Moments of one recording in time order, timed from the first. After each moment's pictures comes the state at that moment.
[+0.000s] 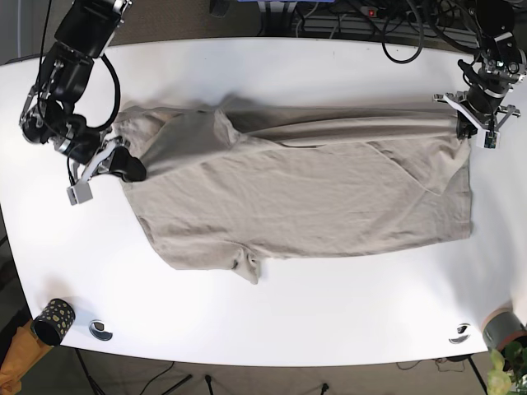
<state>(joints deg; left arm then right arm) 21.3 -14.7 -30.3 97.2 -13.7 -26.9 32.5 4.3 16.8 33.6 83.8 58.8 39.7 -75.1</state>
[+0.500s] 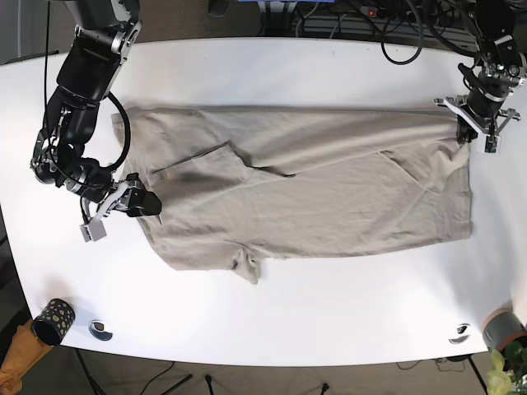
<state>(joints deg) 18.5 -14.6 -30.3 97.1 -13.5 -26.9 33.3 14.9 17.0 27.3 72.7 48.0 39.7 -69.2</state>
